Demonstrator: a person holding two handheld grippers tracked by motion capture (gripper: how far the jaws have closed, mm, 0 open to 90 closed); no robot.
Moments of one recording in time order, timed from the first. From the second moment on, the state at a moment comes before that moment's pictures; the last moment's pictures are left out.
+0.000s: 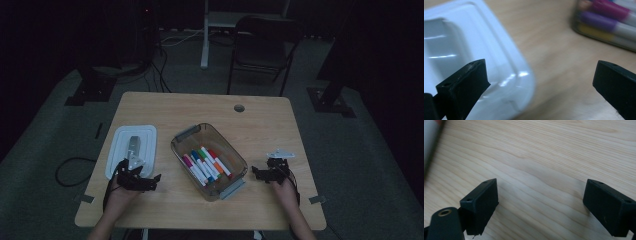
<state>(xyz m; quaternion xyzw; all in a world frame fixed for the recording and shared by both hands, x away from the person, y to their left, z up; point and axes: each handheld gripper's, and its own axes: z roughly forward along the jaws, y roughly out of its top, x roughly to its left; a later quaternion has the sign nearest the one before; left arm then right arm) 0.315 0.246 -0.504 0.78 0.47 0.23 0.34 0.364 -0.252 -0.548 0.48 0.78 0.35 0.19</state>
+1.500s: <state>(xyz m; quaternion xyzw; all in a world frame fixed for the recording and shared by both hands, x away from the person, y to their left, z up) 0.349 0.292 -0.512 0.72 0.55 0.27 0.31 0.348 -0.212 -0.543 0.39 0.81 0.42 0.14</state>
